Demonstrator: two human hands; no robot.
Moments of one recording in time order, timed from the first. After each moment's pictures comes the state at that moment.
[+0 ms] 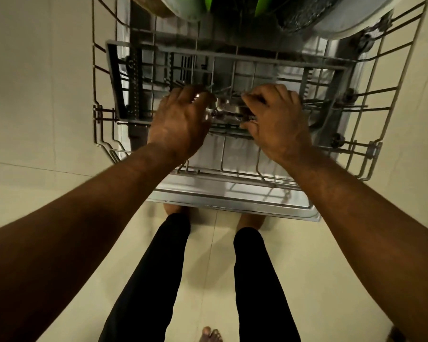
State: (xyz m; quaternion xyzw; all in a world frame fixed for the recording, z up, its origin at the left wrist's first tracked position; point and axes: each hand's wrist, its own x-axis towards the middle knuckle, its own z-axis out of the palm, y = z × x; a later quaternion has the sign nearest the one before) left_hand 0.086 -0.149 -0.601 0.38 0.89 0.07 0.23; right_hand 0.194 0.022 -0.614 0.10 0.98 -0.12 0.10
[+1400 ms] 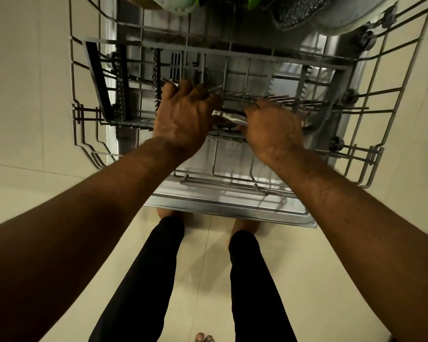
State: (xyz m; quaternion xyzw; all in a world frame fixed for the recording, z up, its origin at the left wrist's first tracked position) left_hand 0.092 -0.117 -0.619 0.43 0.88 -0.05 0.18; right_hand 0.188 0.021 -0.632 0.16 0.97 -0.07 0.20
